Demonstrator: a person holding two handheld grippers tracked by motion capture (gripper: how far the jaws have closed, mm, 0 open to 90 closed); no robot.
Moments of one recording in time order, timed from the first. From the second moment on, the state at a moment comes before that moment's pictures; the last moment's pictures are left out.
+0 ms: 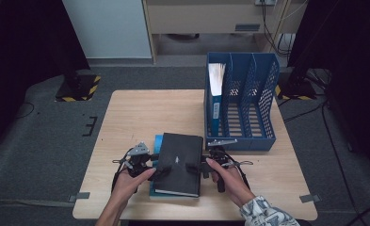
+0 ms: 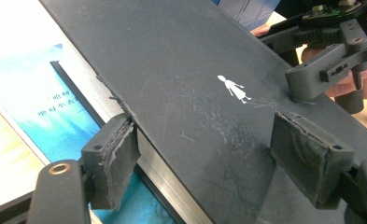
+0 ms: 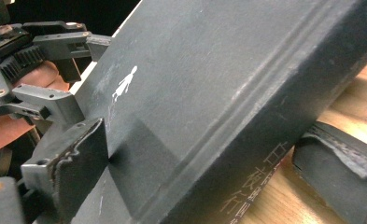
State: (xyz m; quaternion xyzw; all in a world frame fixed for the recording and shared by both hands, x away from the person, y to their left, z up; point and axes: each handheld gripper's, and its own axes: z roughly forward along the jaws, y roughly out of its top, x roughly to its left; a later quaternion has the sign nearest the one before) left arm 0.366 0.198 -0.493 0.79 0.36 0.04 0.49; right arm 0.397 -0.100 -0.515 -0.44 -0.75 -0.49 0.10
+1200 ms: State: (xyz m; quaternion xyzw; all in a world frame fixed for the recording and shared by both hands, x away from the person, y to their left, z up) left arm 0.362 0.220 -0.469 0.76 0.38 0.06 0.52; right arm 0.400 -0.081 -0.456 -0.41 -0.77 -0.50 0.03
